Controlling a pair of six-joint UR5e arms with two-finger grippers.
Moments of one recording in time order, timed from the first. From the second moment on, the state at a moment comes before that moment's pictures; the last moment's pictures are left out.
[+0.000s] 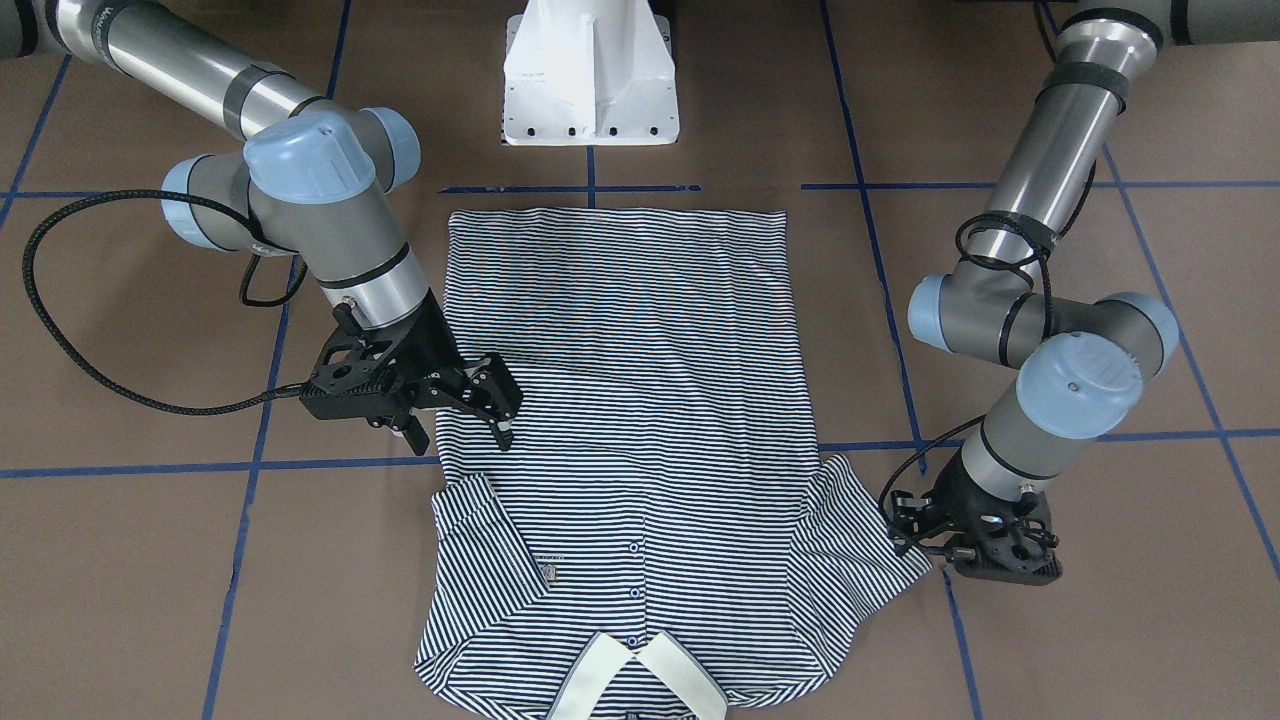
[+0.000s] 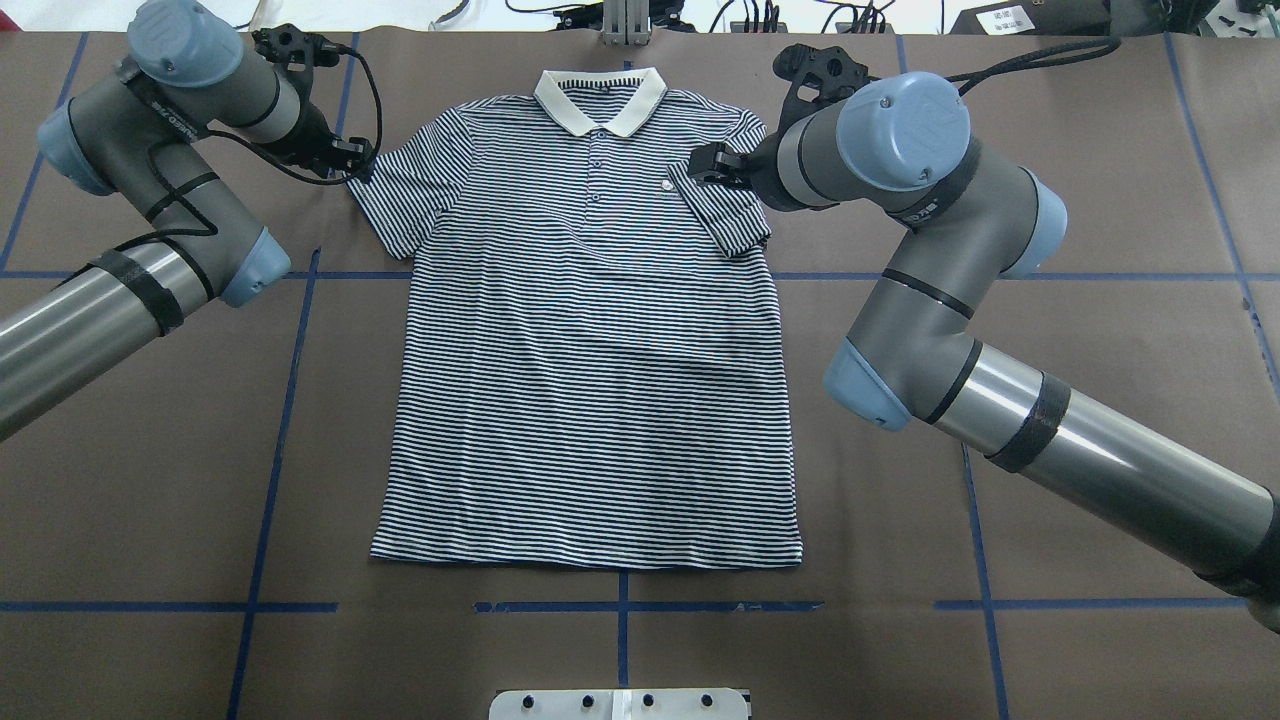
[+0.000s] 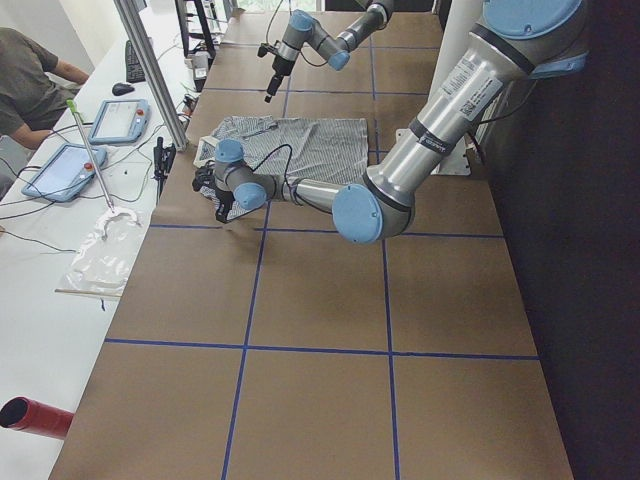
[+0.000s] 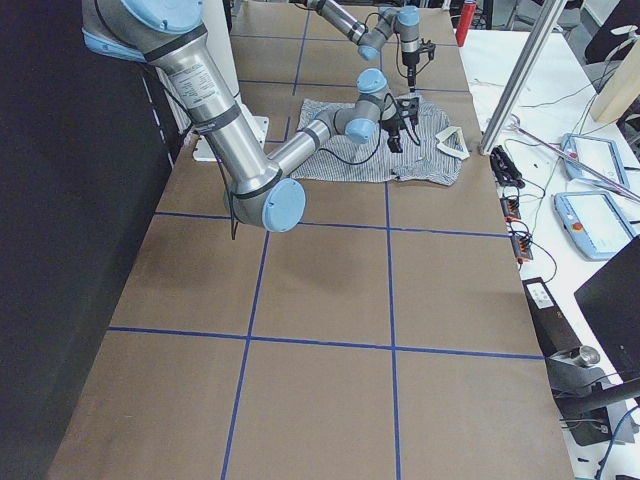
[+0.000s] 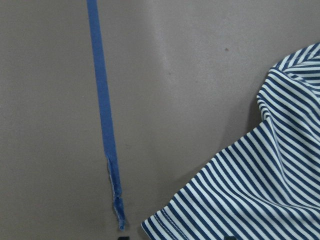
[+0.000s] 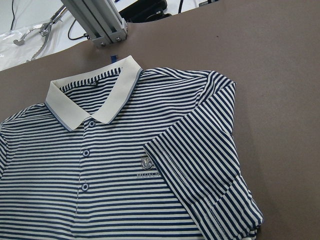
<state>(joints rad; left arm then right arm) -0.95 -2.27 -0.97 -2.26 -2.01 -0.77 0.73 -0.93 1.51 -1.06 1.74 1.31</state>
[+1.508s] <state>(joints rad) -0.94 -2.31 -0.91 -2.32 -1.99 -0.77 0.73 -0.95 1.51 -1.06 1.74 1.31</state>
